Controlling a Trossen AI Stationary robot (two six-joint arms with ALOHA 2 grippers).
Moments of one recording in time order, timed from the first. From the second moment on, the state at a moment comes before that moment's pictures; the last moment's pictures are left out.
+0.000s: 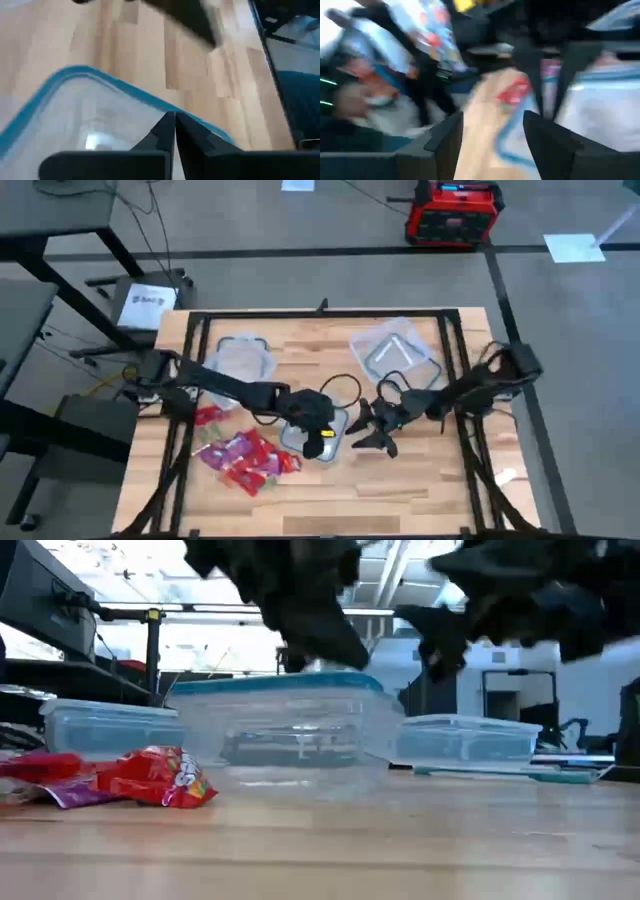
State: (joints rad) left arm -0.19 1.71 1.16 -0.19 0.05 -0.34; right arm 0.20 1.53 0.51 0.84 -0.07 0.29
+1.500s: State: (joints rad) left arm -0.21 1.68 1.11 -0.23 -0.23 -0.31; right arm 0.62 1.59 0.65 0.55 0.34 0.49
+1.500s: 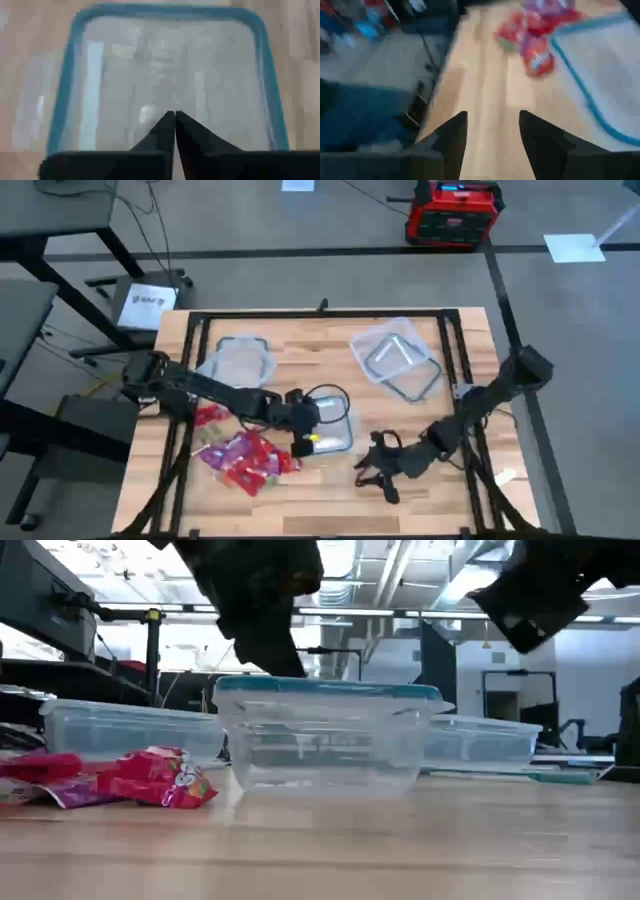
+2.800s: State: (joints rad) left arm -0.19 1.87 1.12 -0.06 -0.08 -0.56; right arm 0.44 1.80 0.59 0.74 0.22 0.93
